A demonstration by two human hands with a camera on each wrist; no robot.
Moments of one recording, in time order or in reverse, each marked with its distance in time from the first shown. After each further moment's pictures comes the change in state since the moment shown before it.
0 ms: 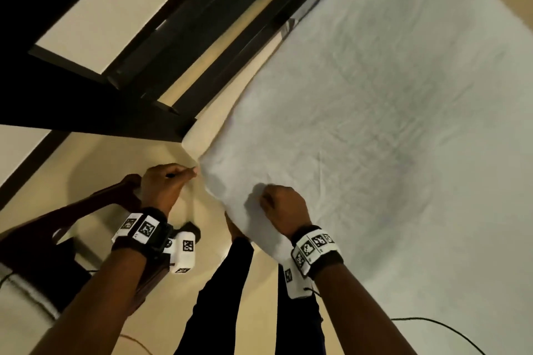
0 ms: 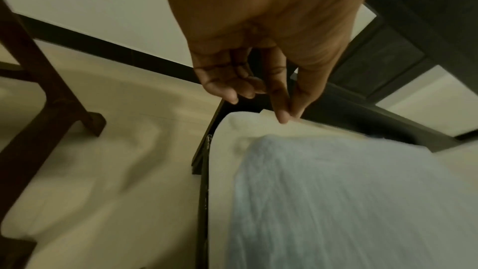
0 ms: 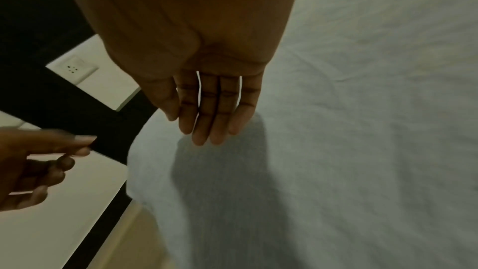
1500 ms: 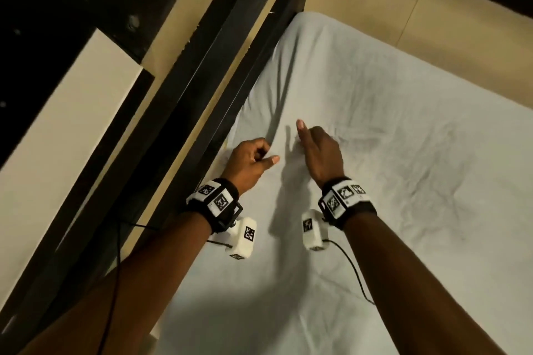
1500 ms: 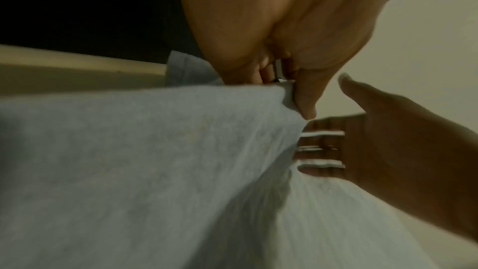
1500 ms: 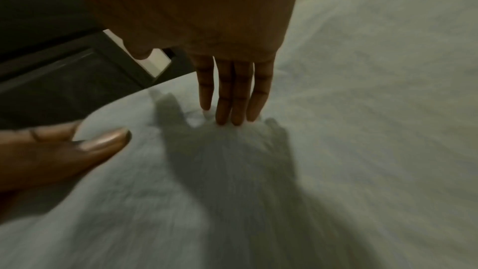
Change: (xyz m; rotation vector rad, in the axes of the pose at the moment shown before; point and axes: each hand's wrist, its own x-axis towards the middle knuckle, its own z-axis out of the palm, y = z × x) left_hand 0.190 0.350 0.261 -0.008 -0.602 0.554; right_hand 0.261 0.118 -0.306 0.510 0.643 0.284
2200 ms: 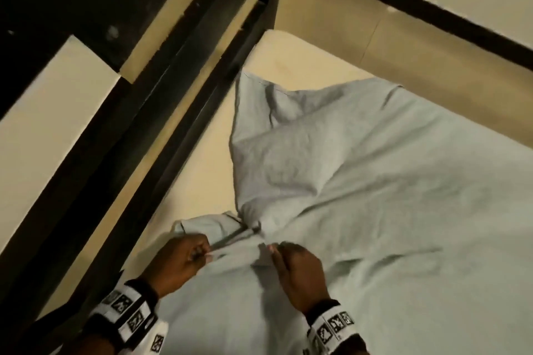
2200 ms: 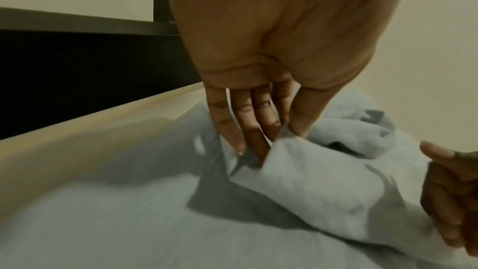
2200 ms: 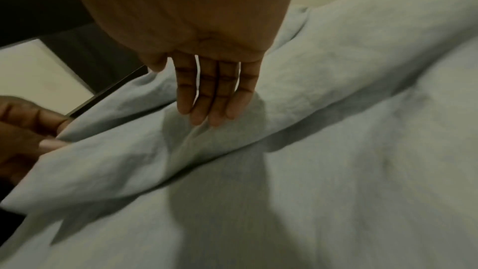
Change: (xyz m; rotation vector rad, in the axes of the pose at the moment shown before) left_hand -0.182 -0.075 -0.026 0.306 -0.290 -0.145; right_hand -0.210 0.105 -0.012 -0.438 -0.177 -0.221
